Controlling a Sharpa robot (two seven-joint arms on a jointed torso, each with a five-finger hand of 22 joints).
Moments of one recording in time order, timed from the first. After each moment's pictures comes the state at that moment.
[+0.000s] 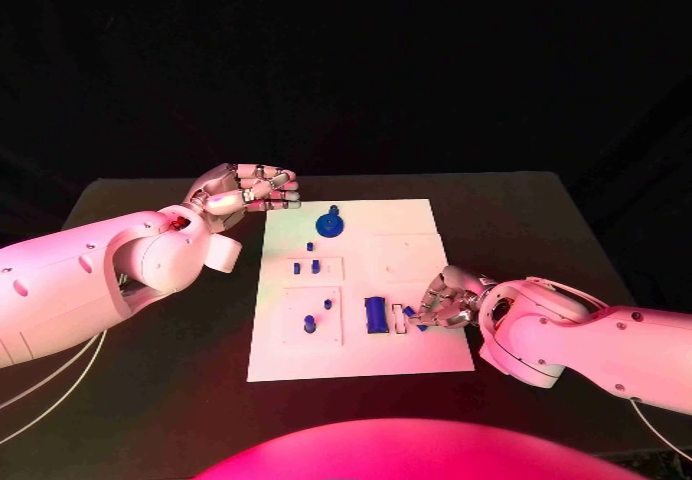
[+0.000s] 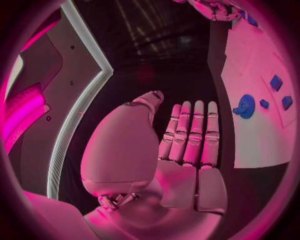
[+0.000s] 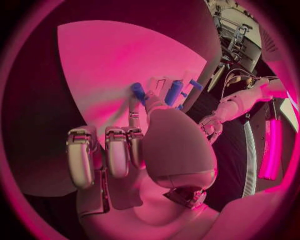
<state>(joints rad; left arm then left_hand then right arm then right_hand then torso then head) 1.16 -0.88 -0.03 1.46 -0.09 -0.10 0.34 1.43 -0.22 0.33 0.26 0.31 0.92 0.19 0.17 0.39 1.09 0.16 0.07 0.08 0.95 0.14 0.20 0.29 0.18 0.88 0.28 0.07 0.15 1.08 -0.99 -0.20 1.85 -1.22 -0.41 -0.63 1.33 -0.14 0.12 0.29 0.12 1.04 0.07 0.40 0.40 1.47 0.00 1.57 1.31 1.47 -0.06 1.56 1.31 0.01 1.47 0.04 1.57 1.31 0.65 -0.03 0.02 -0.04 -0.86</state>
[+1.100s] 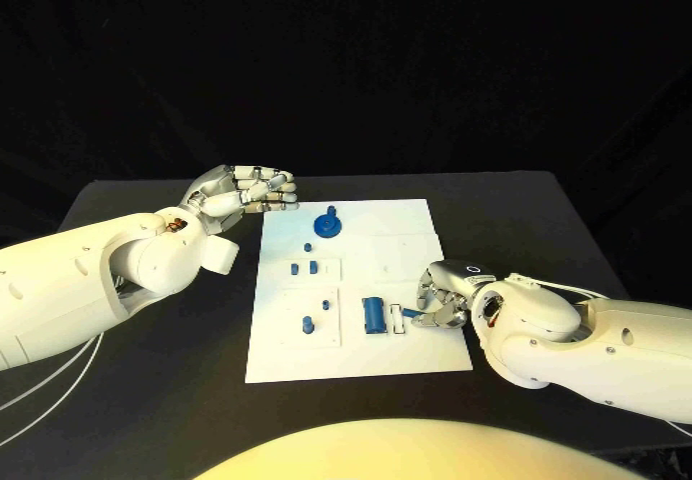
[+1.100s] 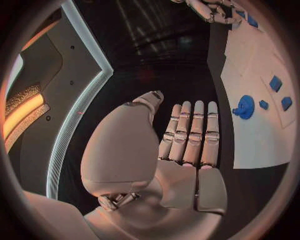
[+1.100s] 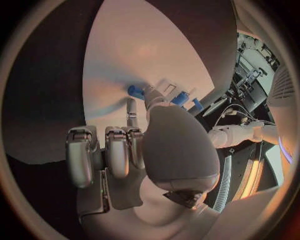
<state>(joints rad) 1.16 -0.88 -0.03 1.46 -0.09 -0.09 0.34 1.43 -0.22 0.33 0.26 0.31 0.92 0.19 0.17 0.39 1.09 0.16 0.07 0.08 0.95 0.14 0.20 0.30 0.18 0.88 0.28 0.07 0.15 1.07 -0.97 -0.20 1.86 -1.59 -0.32 -0.66 1.37 -0.20 0.11 0.29 0.12 1.01 0.09 0.38 0.39 1.47 0.01 1.56 1.31 1.47 -0.06 1.56 1.31 0.01 1.47 0.04 1.54 1.31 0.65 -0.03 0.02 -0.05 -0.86</state>
